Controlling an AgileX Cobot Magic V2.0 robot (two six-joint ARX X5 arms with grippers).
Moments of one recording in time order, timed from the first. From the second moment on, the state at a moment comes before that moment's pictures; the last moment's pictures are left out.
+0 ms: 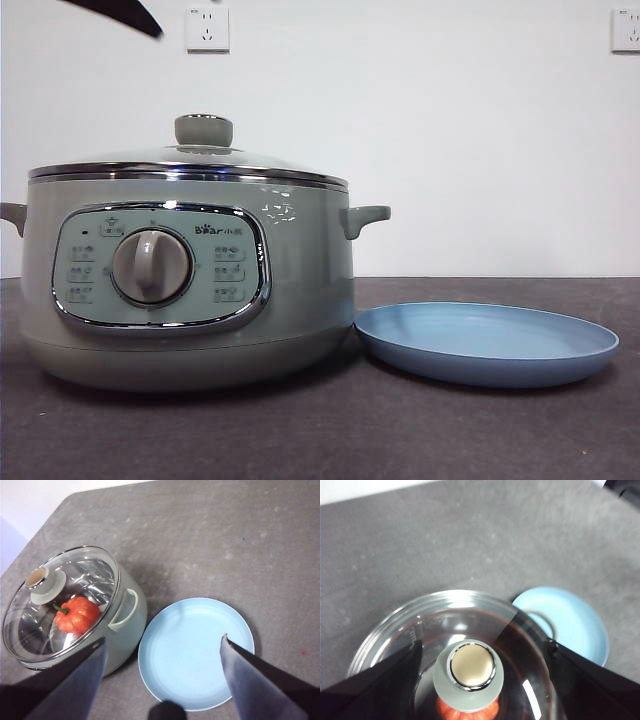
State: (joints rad) left arm -0.43 1.25 1.30 -0.65 0.19 -0.02; right arm 0.07 0.81 1.02 -0.78 -0.44 0.08
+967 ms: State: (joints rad) left arm -0.49 1.46 1.30 -0.69 0.13 0.03; right arm 0.07 0.84 1.02 -0.78 -0.44 0.07
